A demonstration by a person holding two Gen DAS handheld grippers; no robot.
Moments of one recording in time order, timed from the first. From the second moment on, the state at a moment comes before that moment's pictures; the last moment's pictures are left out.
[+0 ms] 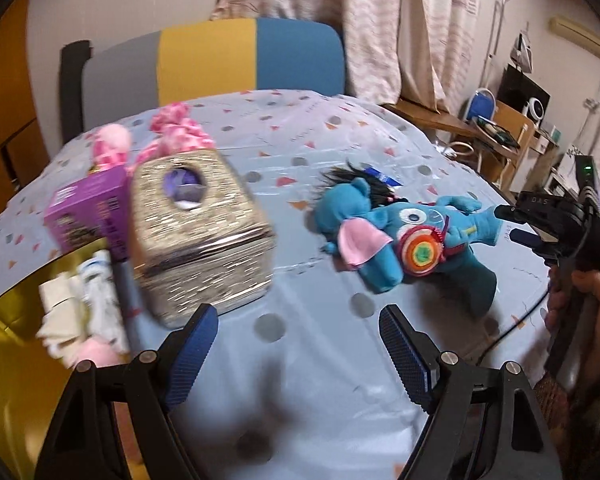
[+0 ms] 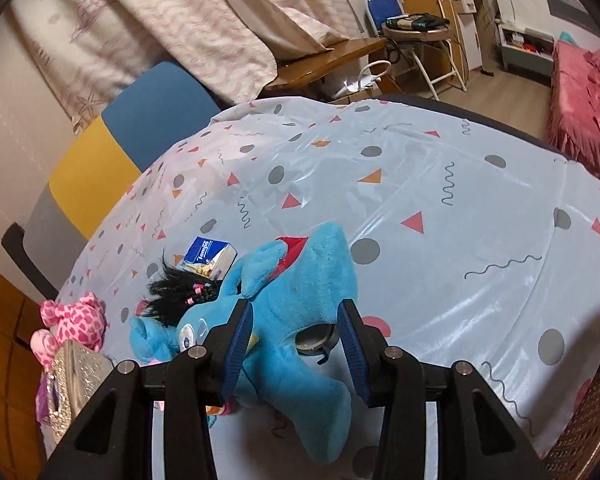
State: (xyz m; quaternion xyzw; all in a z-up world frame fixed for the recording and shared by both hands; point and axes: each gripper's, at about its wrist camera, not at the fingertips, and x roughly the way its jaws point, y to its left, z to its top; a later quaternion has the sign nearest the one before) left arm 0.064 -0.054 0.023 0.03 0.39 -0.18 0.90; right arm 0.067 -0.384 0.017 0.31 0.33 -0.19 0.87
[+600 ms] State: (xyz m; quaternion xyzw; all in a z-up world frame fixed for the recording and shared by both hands) left arm 0.176 -0.149 -0.019 0.00 0.45 -0.20 0.87; right arm 0.076 -0.381 0.010 0.34 0.35 -0.14 0.86
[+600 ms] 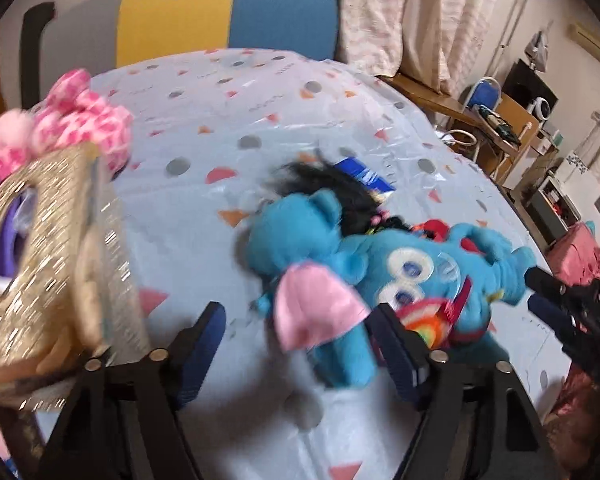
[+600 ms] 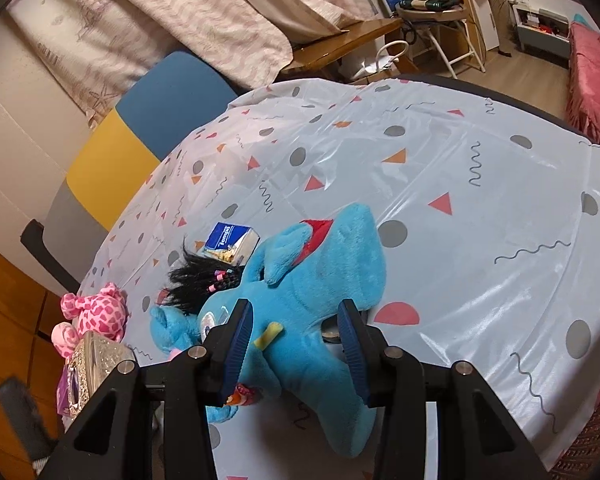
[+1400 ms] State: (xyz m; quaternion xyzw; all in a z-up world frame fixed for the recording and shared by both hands) left arm 0.200 -0.161 -0.070 0.04 0.48 -0.22 0.85; right arm 0.089 -0.380 -0.013 0.37 0.40 -0.11 0.84
